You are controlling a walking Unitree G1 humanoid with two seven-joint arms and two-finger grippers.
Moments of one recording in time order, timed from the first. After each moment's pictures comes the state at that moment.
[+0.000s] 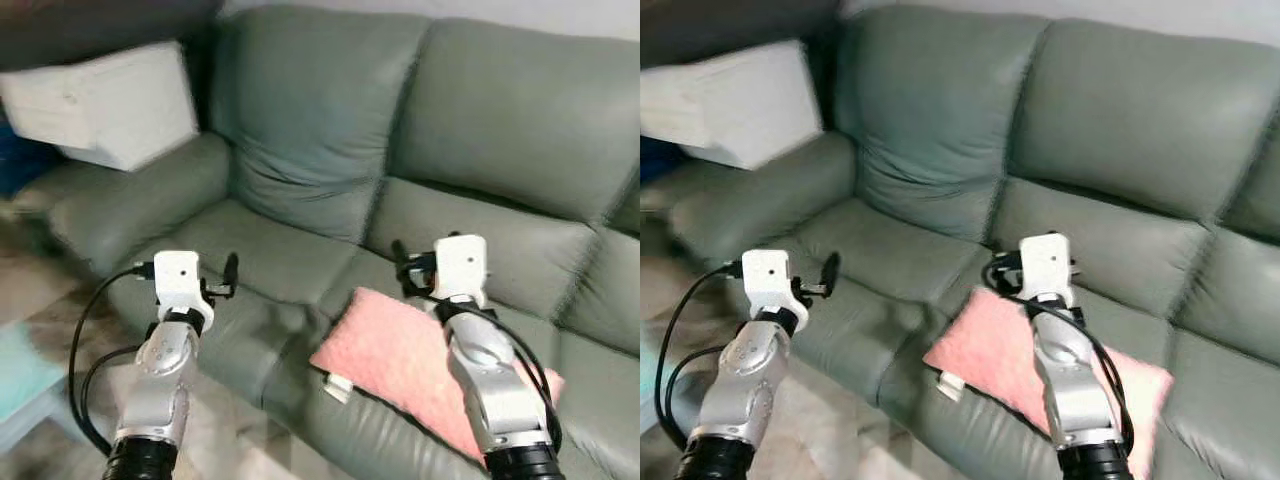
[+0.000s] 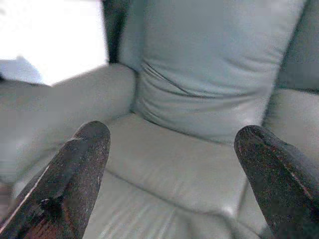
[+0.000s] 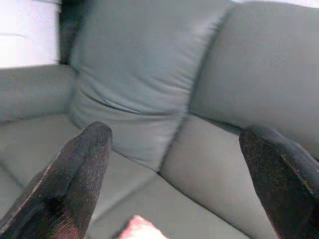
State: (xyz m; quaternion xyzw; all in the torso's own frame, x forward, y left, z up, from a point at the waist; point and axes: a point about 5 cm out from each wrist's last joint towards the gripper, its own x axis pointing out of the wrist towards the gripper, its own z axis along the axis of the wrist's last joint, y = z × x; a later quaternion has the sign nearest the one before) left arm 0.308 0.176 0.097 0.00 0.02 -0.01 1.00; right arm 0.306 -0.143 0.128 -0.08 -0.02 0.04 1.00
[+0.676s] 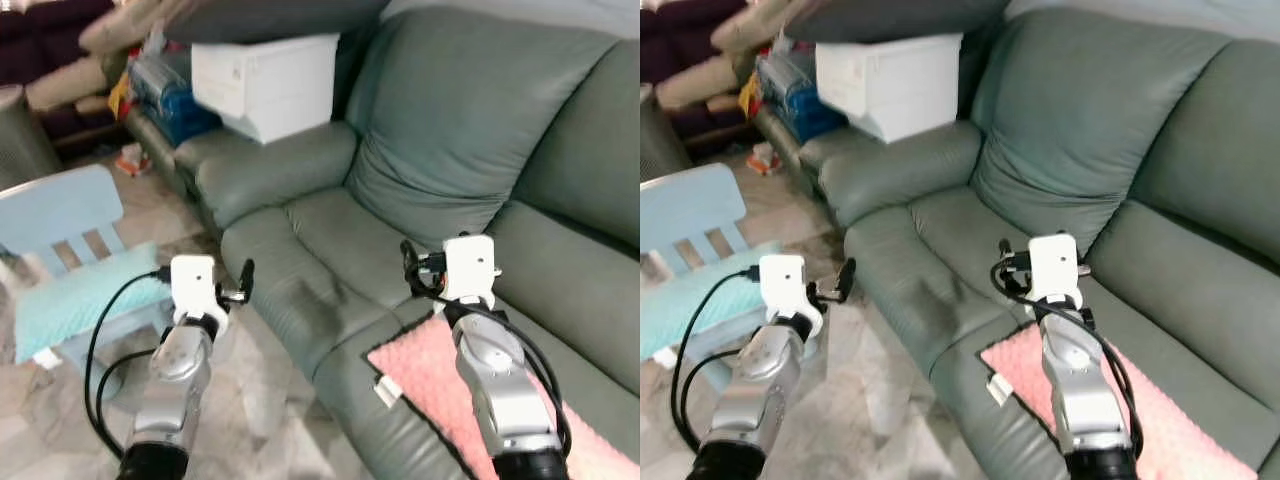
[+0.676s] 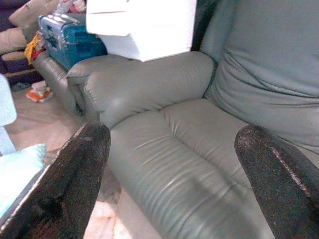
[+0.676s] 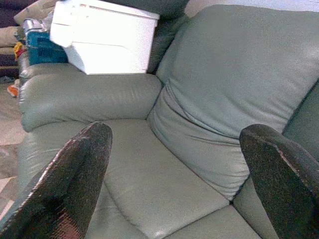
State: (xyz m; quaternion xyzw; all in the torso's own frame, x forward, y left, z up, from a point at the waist) left arm 0.301 0.165 0.089 -0.01 0.03 -0.03 1.00; right arm 0.303 -0.145 0.128 -0.08 -0.02 0.04 1.00
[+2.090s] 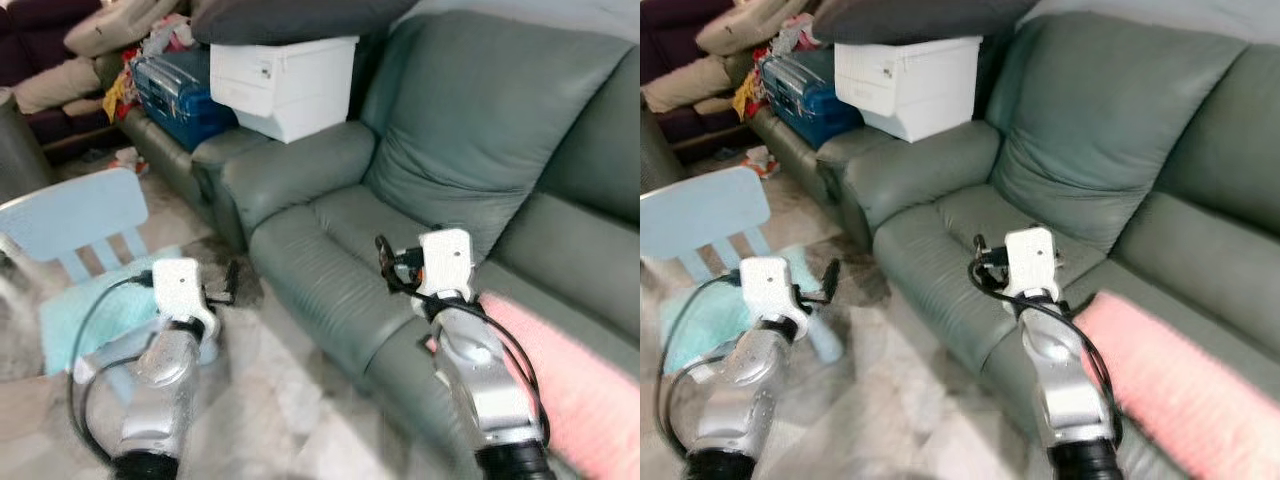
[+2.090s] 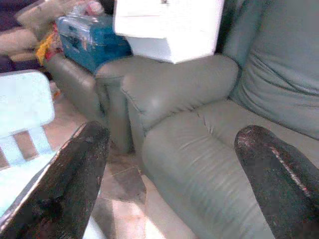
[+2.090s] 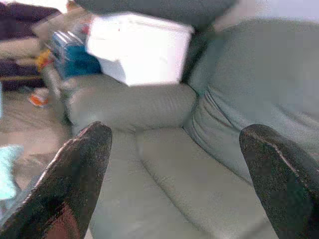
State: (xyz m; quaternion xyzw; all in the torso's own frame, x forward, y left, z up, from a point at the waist) left arm 0.298 0.160 0.089 -0.03 0.03 -0.03 1.00; right arm 0.305 -0.136 0.130 -0.07 -0.02 0.06 1.00
